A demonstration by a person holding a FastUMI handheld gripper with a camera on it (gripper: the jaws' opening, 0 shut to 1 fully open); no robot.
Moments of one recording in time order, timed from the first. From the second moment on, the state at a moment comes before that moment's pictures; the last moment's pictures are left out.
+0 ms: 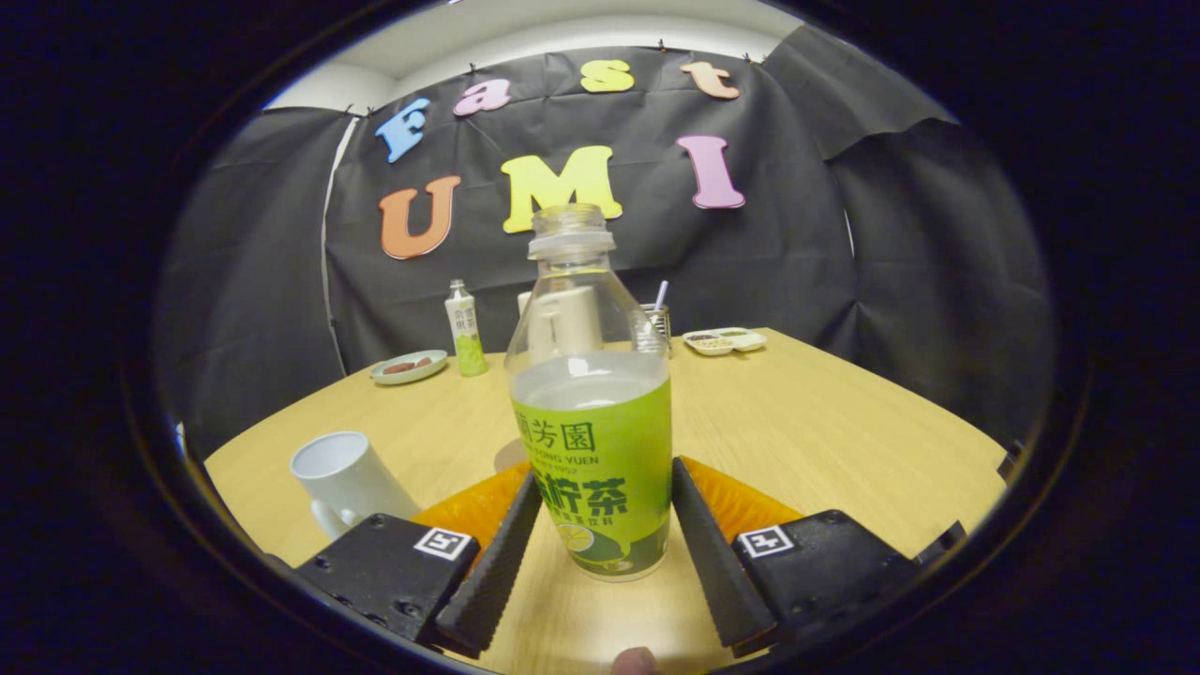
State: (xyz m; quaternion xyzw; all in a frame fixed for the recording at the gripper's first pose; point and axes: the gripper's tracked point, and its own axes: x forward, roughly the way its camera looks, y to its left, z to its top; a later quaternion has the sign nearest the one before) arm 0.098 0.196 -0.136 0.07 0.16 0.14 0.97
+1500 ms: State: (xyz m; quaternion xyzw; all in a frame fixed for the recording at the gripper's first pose) arm 0.108 0.206 -0.062 -0.49 0.01 0.07 0.87
